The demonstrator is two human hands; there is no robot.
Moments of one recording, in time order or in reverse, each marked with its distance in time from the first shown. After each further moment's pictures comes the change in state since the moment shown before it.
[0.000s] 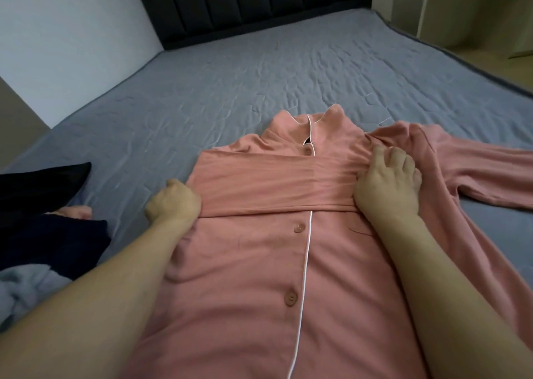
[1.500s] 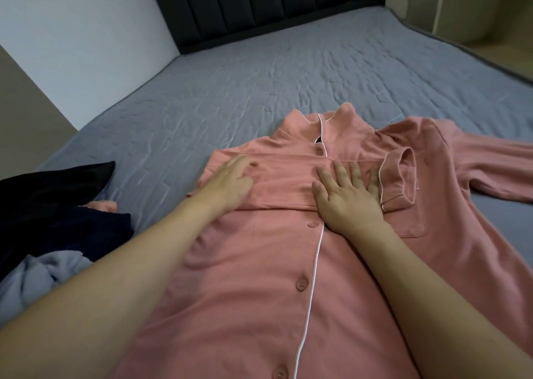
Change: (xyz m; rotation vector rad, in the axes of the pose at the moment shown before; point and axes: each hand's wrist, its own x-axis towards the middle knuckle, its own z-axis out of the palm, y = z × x) left_hand -0.031 0.033 -0.040 -0.324 -0.256 0.790; right_hand -0.031 -0.046 0.028 0.100 -0.265 -0.259
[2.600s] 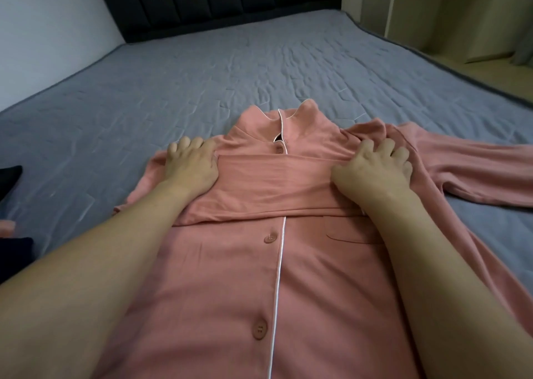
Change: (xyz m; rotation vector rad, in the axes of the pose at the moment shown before) left_hand 0.098 -0.024 0.052 0.520 0.361 0.013; right_hand 0.032 0.051 -0.061 -0.094 0.087 0.438
